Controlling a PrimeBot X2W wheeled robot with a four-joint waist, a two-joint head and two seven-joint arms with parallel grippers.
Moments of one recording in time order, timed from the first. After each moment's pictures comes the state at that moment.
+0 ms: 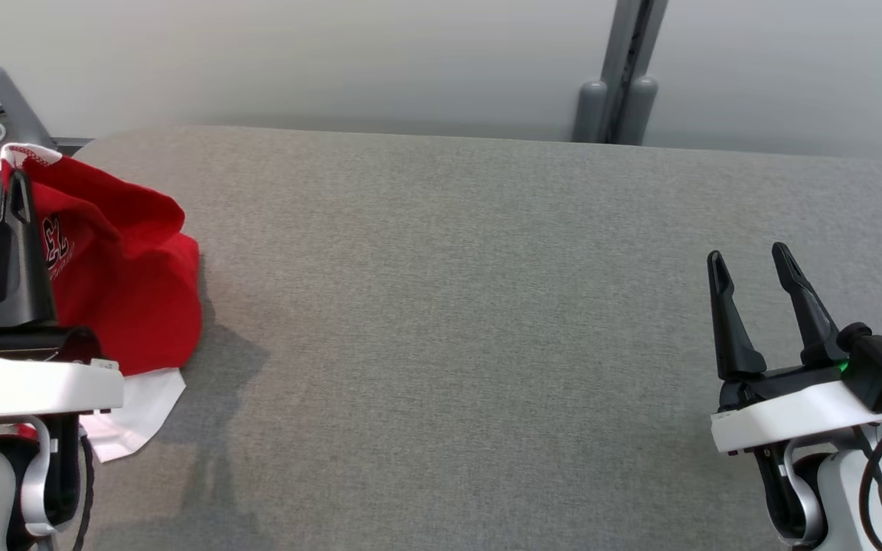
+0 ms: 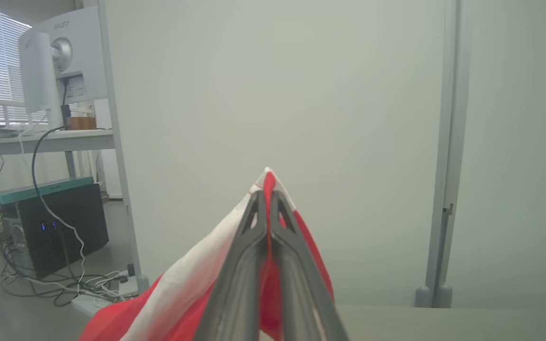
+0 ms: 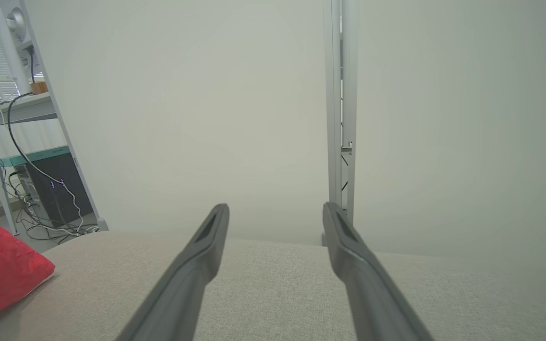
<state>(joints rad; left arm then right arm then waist) -0.20 0.42 -0.07 -0.17 -0.46 0.22 -0.11 -0.21 -0.05 0.05 0.13 0.19 0.13 -0.21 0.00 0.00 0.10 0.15</state>
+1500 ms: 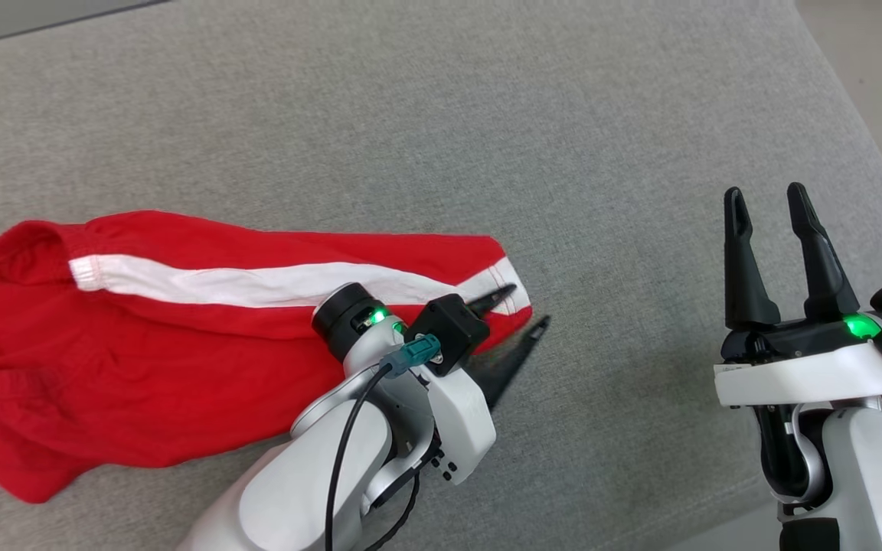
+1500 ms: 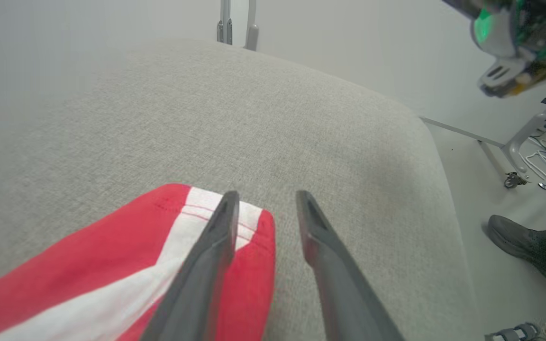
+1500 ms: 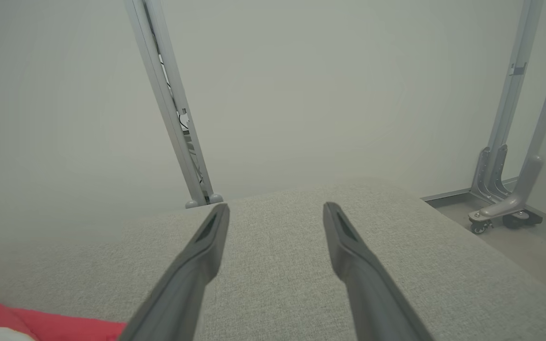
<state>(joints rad) -0.58 0.11 -0.81 0.33 -0.37 -0.11 0.04 -0.30 -0.05 0.07 0.10 0.33 0.13 -0.26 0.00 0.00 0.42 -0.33</state>
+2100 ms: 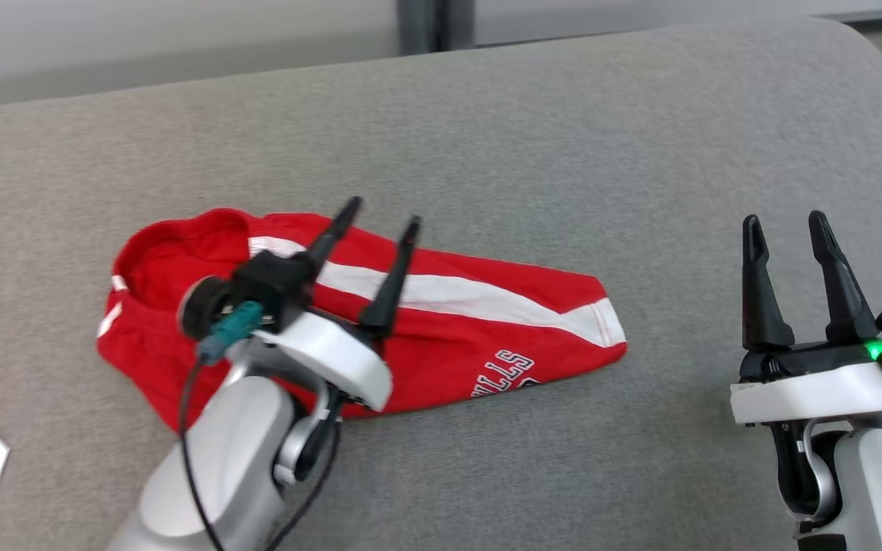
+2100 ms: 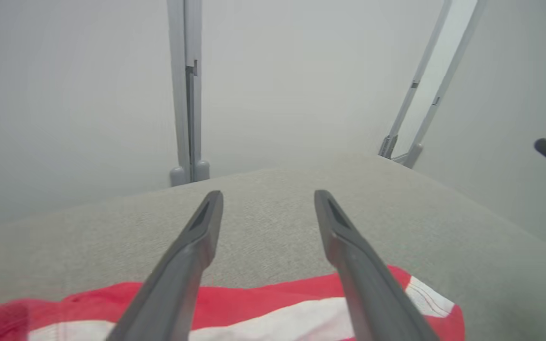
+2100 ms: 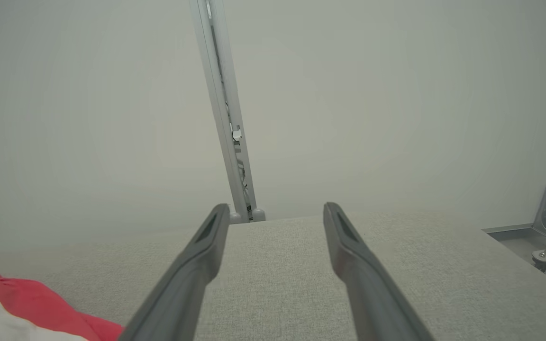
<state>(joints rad) -0.51 0.15 -0.58 0.30 -0.49 0.05 -0.16 -0.26 -0.05 0.00 0.14 0.23 0.13 -0.26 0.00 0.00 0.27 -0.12</state>
